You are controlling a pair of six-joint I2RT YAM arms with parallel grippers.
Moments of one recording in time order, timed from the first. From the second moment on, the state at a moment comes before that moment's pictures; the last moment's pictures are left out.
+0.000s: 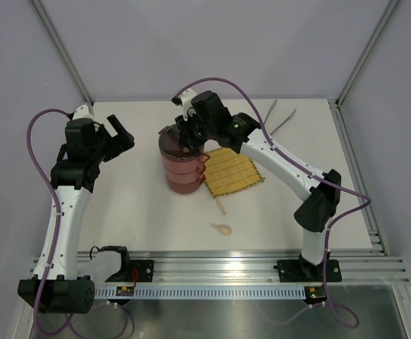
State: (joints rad) left arm -0.01 1.03 1.20 -0.69 -0.01 -0.48; right arm 0.83 1.89 1.98 -0.66 -0.06 0.08
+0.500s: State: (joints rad) left arm -0.01 1.03 1.20 -0.69 -0.01 -0.48; right arm 0.83 1.89 2.00 -0.72 -0.02 0.08
